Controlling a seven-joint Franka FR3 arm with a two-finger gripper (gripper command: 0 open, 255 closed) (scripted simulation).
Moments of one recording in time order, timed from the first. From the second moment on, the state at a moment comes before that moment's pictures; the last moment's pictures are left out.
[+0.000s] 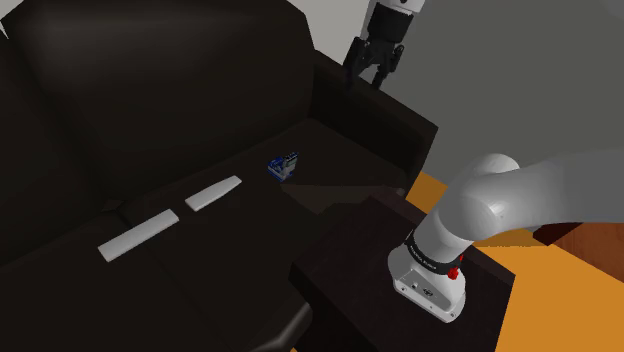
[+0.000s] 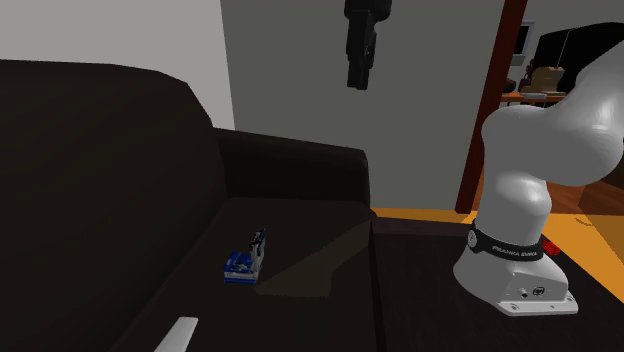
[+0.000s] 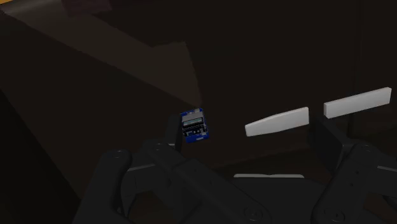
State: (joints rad) arm -0.02 -0.78 0.02 -2.40 0.10 1.67 0.15
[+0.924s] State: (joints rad) arm -0.02 -0.44 0.00 -2.48 0.06 2.06 0.04
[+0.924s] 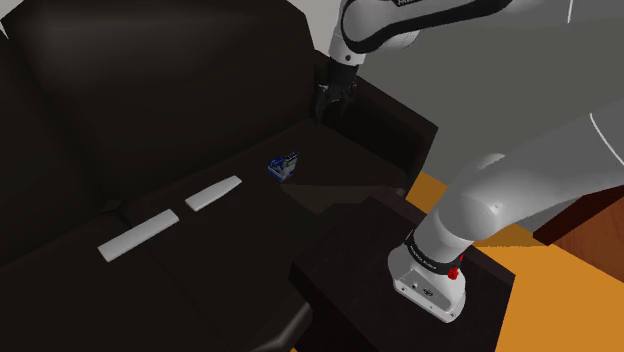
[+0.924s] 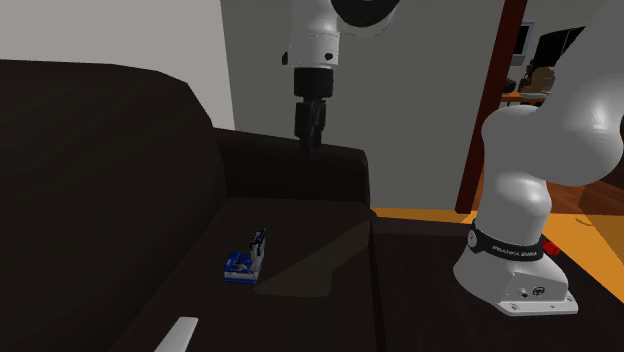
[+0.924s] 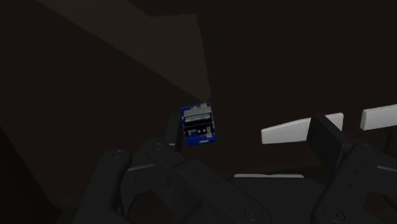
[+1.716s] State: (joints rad) arm -0.03 0.01 -0.01 -2.37 0.02 2.39 -0.05
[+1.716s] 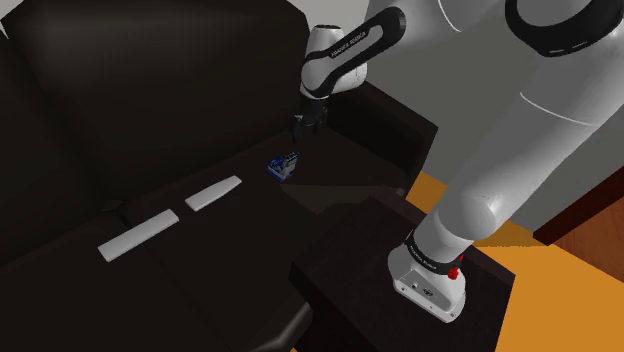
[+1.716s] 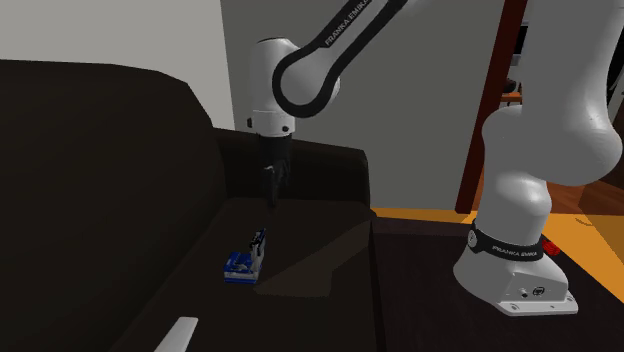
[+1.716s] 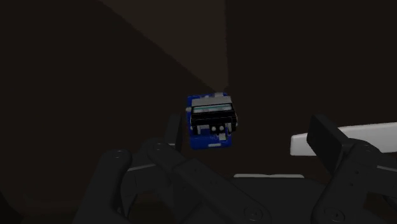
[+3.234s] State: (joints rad) arm -0.04 0.46 -0.02 -2.16 -0.01 2.60 -0.09
